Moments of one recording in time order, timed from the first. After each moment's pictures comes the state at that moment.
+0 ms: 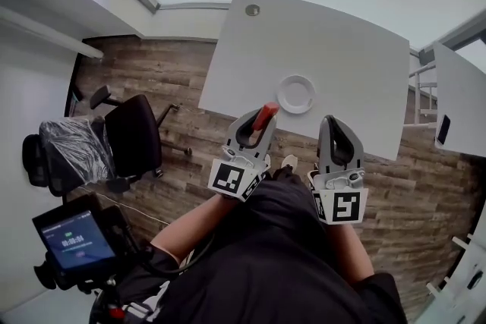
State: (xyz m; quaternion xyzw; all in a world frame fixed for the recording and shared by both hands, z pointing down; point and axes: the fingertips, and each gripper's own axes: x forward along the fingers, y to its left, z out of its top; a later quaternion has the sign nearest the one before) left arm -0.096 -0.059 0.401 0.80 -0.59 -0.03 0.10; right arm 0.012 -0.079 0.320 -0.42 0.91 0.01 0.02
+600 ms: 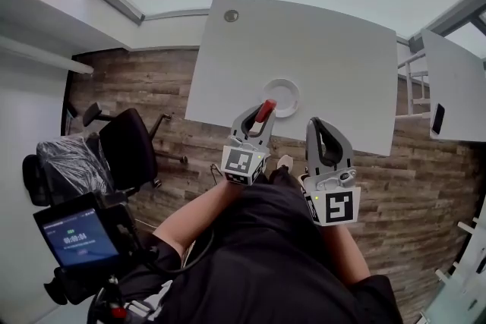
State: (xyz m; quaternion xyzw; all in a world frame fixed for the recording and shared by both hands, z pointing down) left arm -0.060 -0.117 0.480 0.82 -0.56 0.06 0.11; right arm 0.031 -0.097 0.330 -0.42 0.91 -0.02 0.01
